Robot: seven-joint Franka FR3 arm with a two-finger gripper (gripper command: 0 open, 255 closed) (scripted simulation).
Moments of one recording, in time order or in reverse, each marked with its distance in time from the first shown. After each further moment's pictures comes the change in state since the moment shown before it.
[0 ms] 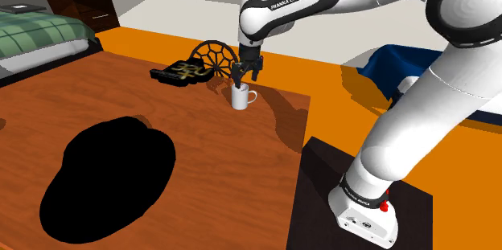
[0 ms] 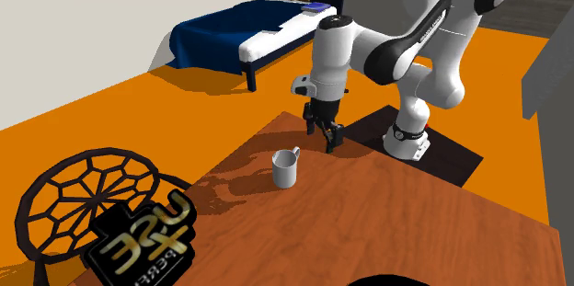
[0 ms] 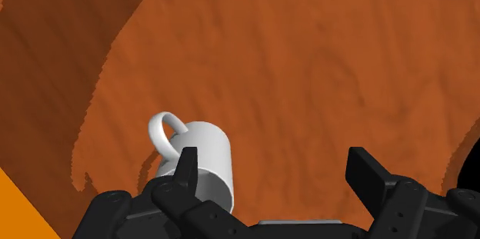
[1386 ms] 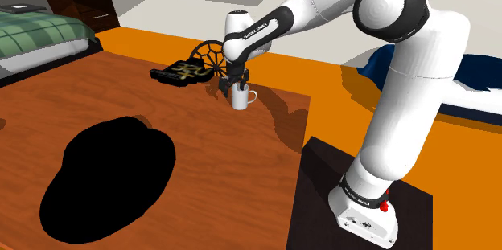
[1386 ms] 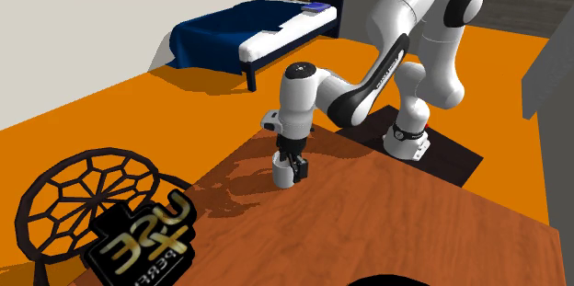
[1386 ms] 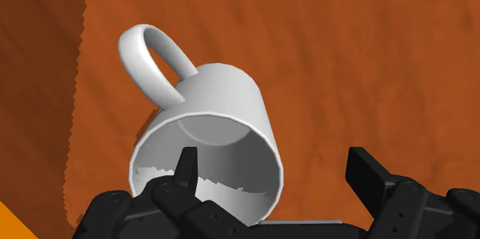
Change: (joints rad) arm -0.015 0.340 -0.008 0.152 -0.067 0.214 0.079
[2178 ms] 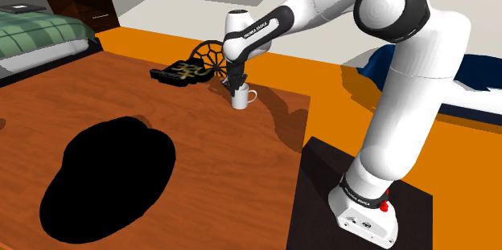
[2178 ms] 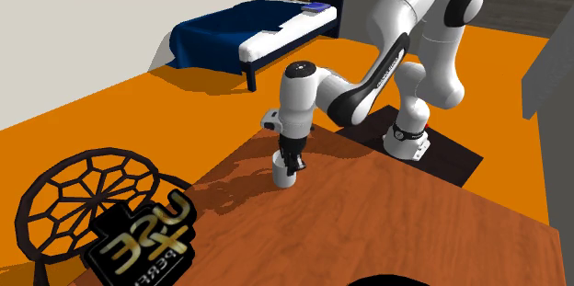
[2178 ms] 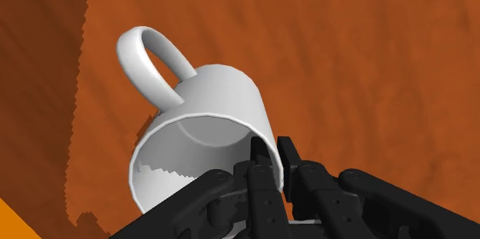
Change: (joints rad) arm 0.000 -0.004 0.000 0.002 0.000 -0.006 0.000
